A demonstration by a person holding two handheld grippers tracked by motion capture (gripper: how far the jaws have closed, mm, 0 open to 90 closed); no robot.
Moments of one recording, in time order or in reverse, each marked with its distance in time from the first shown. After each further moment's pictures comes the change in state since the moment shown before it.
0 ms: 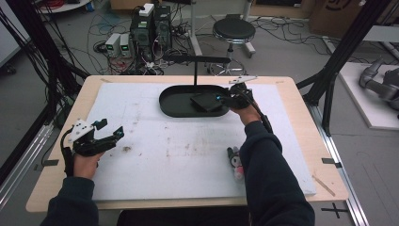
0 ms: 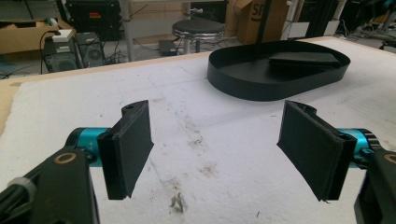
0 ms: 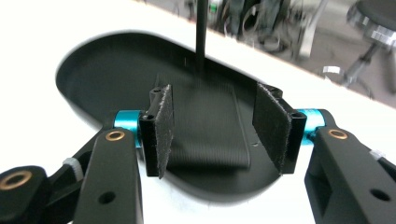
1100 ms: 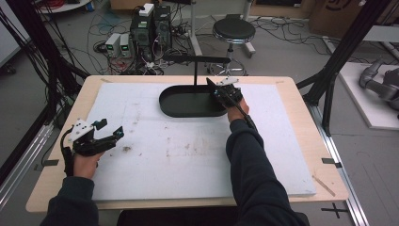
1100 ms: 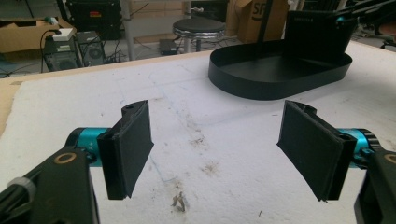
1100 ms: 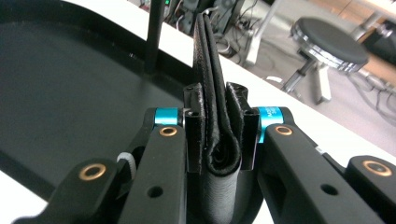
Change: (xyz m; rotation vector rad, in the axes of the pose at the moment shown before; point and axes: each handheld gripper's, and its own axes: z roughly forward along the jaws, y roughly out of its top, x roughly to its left) left arm 0.002 -0.001 0.000 0.001 0.006 -0.005; right arm 0.008 -0.001 0.054 -0.023 -0.232 -0.125
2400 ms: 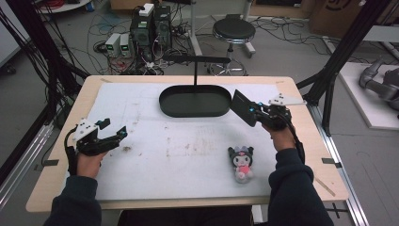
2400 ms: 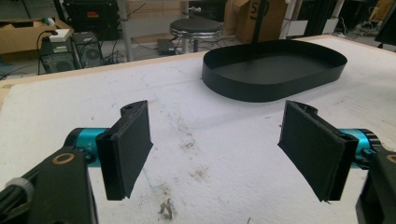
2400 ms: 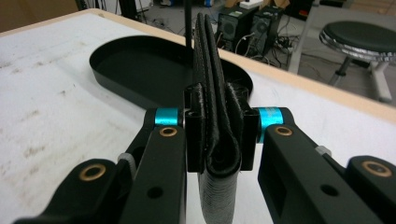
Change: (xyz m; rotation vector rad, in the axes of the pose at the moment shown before) left arm -0.008 0.003 0.004 0.006 -0.007 0.012; right arm -0.055 -0.064 -0.154 -0.163 0.221 0.172
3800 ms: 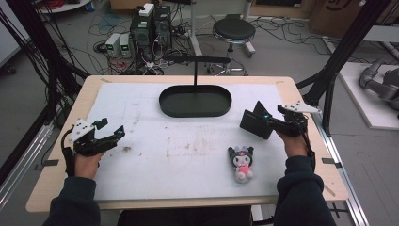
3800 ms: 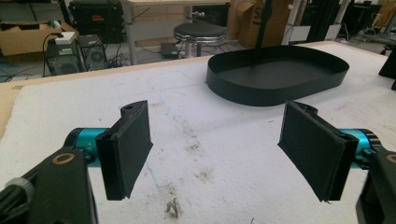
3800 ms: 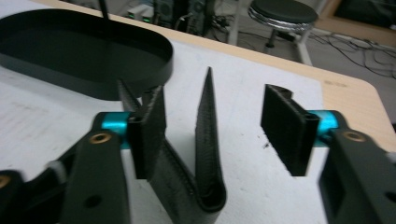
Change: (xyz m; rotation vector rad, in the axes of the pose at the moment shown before) left arm 0.002 0.001 -0.006 -0.020 0.014 -0.013; right arm -0.028 -0.033 -0.030 0.057 -0.250 0.053
